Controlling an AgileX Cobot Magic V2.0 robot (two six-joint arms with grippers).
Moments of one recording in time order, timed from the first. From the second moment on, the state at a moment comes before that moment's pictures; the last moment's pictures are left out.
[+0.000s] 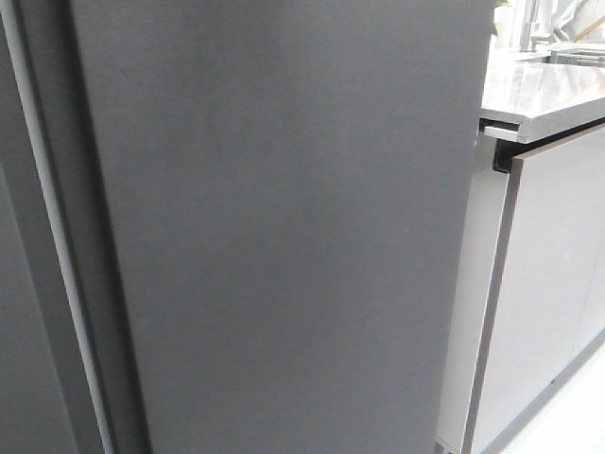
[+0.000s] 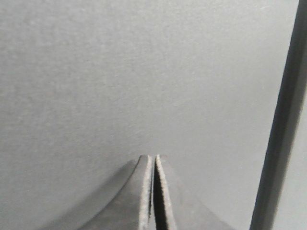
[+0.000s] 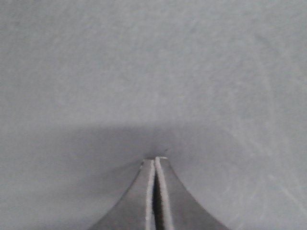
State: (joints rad) left arm -0.02 0.00 0.00 -0.01 -0.02 -0.09; right arm 0.61 1.54 -1.40 0.07 -0.05 -0.07
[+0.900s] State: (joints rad) left arm -0.02 0.00 0.00 -0.01 -0.02 -0.09; right arm 0.22 0.96 -0.91 0.07 -0.05 -0.07
